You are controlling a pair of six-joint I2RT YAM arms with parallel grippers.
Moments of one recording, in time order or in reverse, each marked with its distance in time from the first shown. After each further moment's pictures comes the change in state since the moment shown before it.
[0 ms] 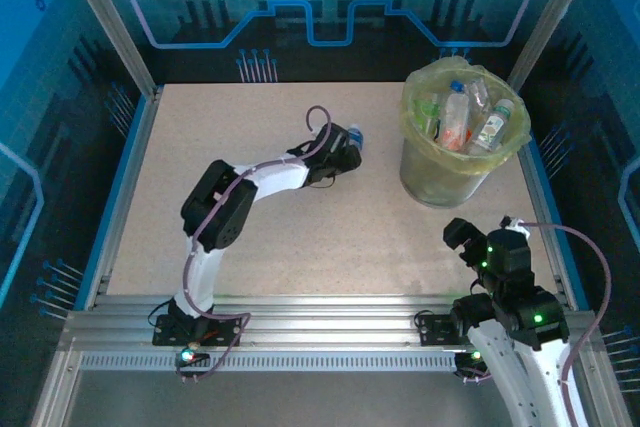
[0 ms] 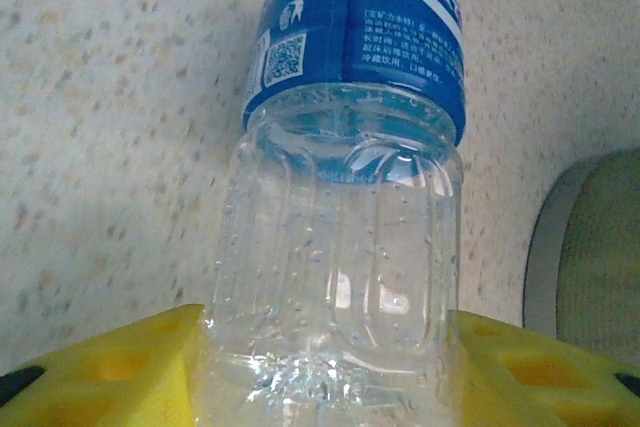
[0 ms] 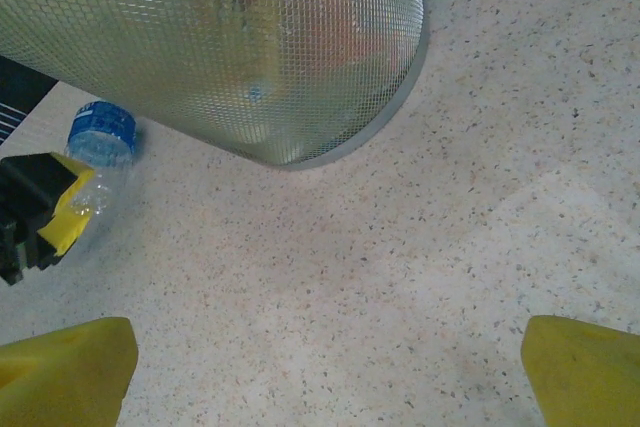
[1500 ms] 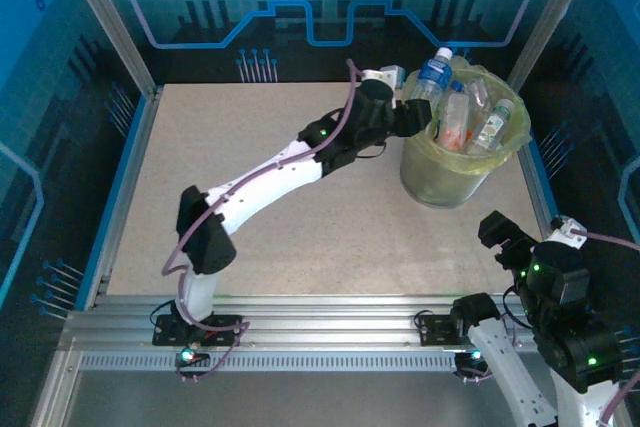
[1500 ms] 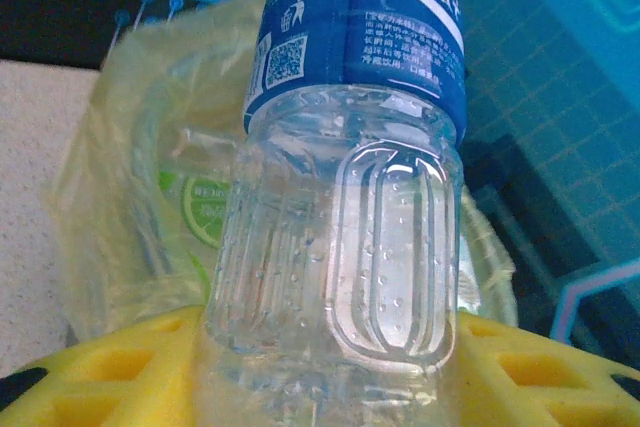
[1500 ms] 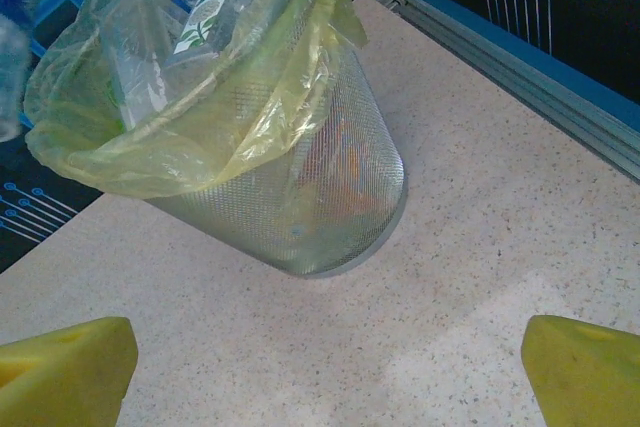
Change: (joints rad) left arm -0.238 -0.073 0.602 -0.205 -0.016 0.126; right arm 0.003 0.053 0.412 -0.174 0.177 -0.100
